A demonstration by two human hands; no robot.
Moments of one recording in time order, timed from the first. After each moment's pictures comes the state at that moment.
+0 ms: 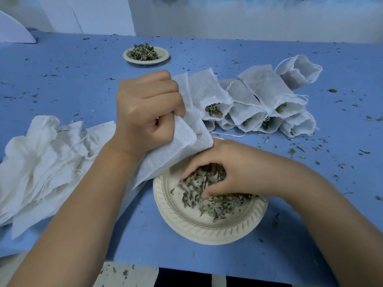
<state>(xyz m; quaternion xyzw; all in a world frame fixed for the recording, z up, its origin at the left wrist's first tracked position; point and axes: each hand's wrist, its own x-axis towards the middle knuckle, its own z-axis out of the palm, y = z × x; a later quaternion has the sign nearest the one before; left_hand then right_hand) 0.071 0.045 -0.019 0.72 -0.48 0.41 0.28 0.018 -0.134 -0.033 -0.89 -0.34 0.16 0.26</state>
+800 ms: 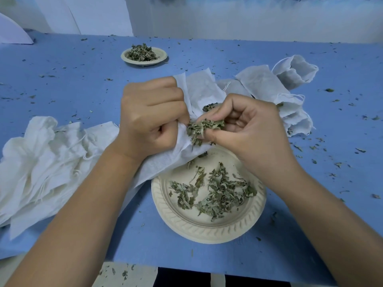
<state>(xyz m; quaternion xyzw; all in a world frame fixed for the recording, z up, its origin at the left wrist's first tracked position) 0.068 0.039 -0.020 0.71 -0.51 0.40 0.28 0.017 -0.129 -0.031 -0.72 -0.20 -0.12 0.65</state>
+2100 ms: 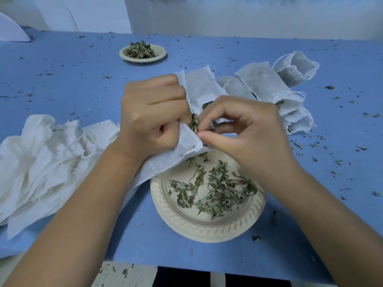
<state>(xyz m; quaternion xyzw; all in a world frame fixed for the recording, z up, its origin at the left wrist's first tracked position) 0.068 0.036 -0.022 0.70 -0.52 0.39 0.29 0.012 -0.129 -0.028 -0.78 -0.27 -0.17 0.54</state>
